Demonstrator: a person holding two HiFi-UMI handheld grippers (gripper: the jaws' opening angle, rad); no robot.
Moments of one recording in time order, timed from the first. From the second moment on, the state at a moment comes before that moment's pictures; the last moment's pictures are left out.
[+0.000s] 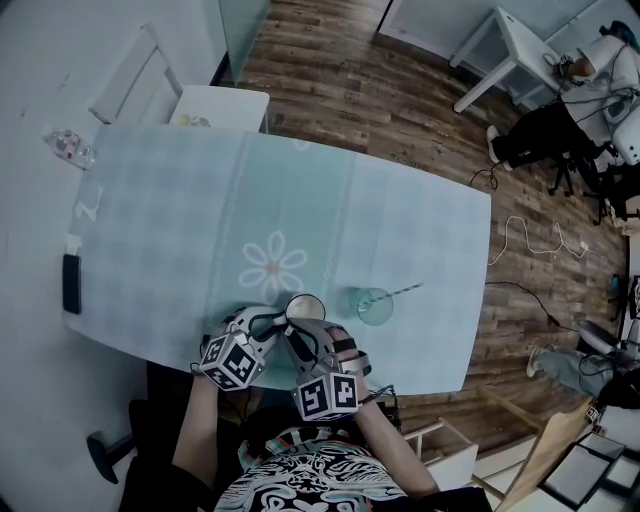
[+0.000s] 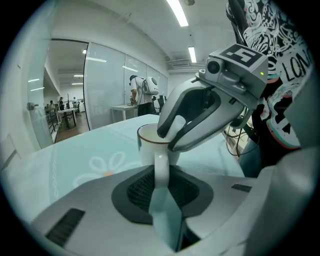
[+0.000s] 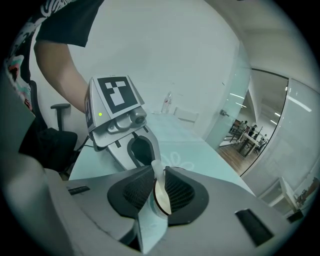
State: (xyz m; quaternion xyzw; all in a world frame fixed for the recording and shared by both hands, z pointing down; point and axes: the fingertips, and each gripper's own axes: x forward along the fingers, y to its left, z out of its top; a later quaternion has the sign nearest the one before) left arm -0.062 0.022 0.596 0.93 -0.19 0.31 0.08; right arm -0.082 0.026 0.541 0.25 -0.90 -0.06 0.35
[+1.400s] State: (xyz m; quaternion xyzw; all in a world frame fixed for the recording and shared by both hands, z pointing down) left arm -0.064 0.021 0.598 0.93 -0.20 0.30 0.10; right arm -0.004 -0.021 0.489 0.38 -0.87 0.29 0.07
